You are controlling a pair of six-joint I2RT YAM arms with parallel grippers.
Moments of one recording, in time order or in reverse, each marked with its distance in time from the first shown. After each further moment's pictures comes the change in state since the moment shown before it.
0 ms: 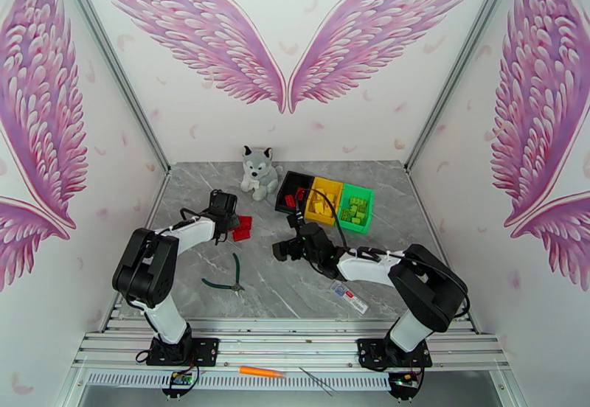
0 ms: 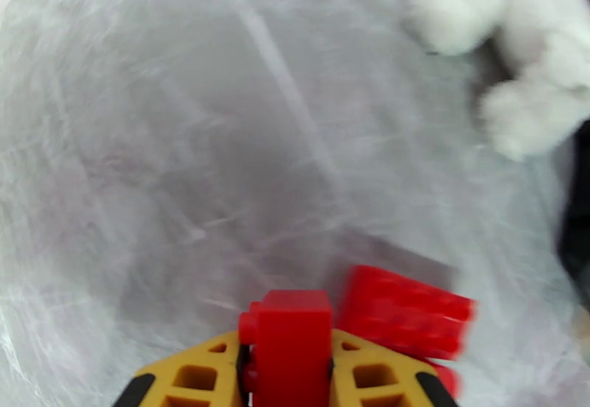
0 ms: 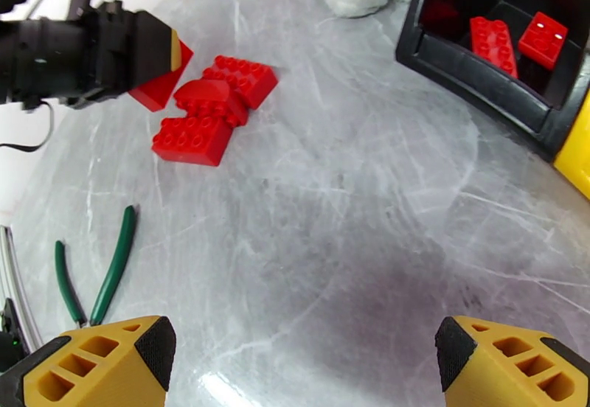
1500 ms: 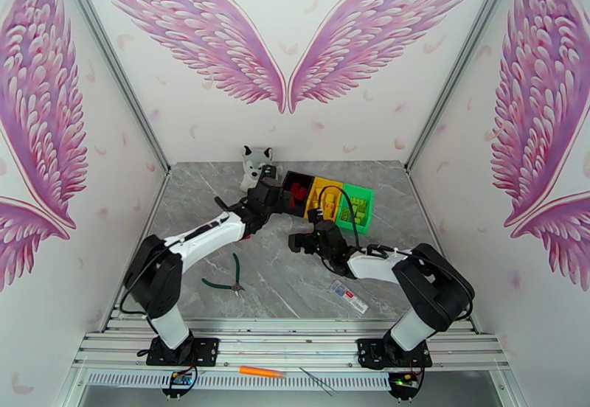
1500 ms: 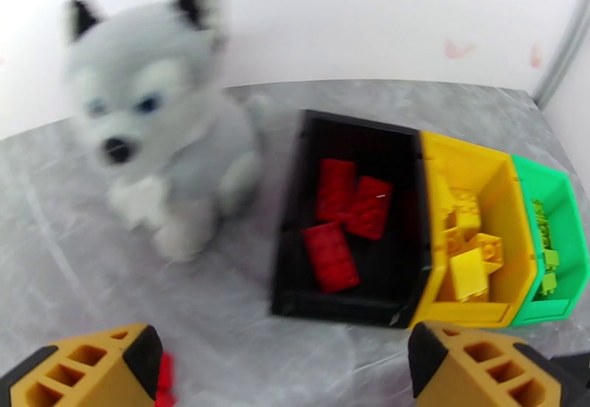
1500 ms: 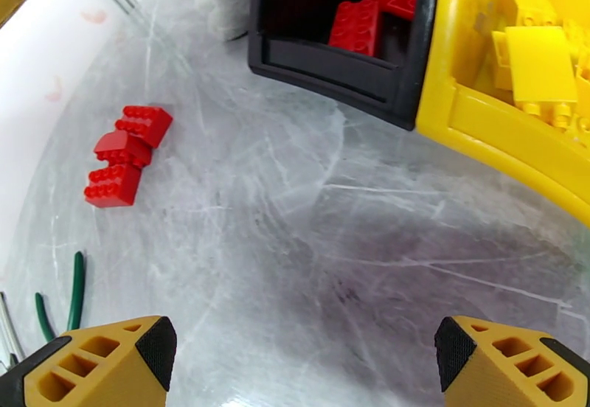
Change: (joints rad) left arm -0.335 -0.108 0.146 0.002 -0.267 0.179; right arm -0.132 -0.027 -0.091 0.061 -0.039 0.089
